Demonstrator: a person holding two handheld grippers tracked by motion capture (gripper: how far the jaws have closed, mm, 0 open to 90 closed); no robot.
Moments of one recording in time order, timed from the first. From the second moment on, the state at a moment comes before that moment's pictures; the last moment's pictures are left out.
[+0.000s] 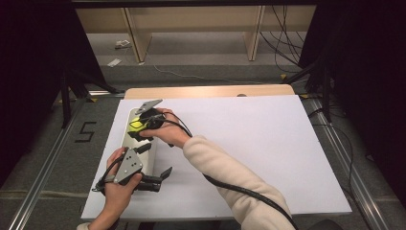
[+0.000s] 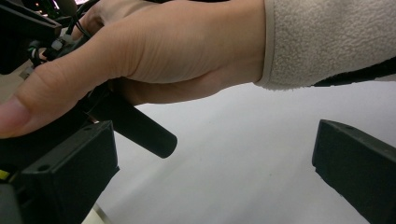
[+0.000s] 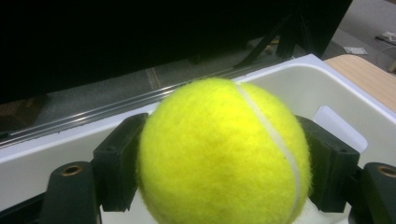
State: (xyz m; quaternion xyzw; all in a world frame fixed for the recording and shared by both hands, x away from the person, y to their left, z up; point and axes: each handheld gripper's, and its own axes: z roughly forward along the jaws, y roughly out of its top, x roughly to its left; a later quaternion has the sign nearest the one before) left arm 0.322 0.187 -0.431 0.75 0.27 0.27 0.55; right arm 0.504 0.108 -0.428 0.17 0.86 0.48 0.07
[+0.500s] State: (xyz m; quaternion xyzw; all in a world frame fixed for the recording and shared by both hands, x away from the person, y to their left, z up) left arm 0.322 0.188 -0.430 0.75 0.27 0.27 0.55; right arm 0.503 0.109 -0.431 0.18 0.86 0.47 0.07
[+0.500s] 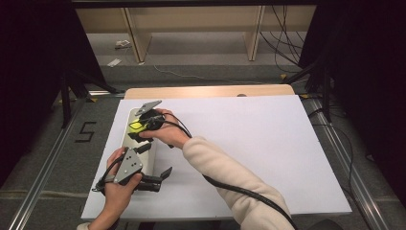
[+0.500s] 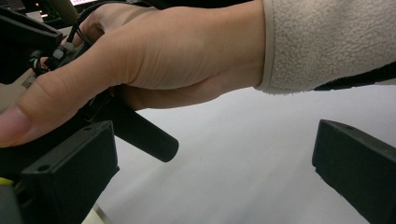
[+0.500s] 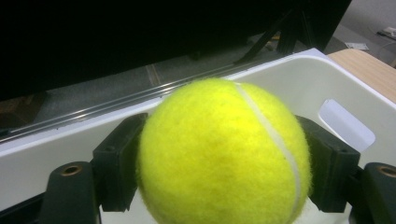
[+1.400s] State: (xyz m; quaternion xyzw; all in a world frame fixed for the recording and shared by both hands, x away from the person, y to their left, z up) left arm 0.322 0.188 -0.431 0.75 0.27 0.27 0.55; right arm 0.505 0.097 -0.419 0.19 0.85 0.49 0.10
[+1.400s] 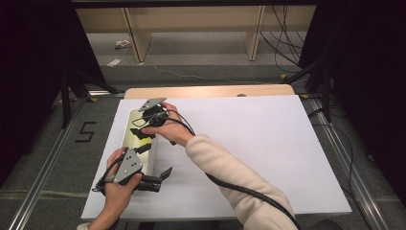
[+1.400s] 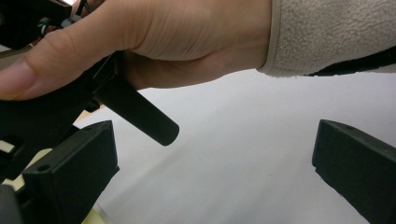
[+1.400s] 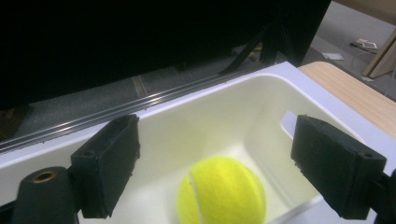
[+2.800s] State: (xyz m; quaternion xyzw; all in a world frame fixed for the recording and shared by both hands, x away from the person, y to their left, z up) left arm 0.322 0.188 -0.431 0.74 0.27 0.27 0.55; right arm 0.499 0.020 -0.406 0.24 0.82 0.50 0.13
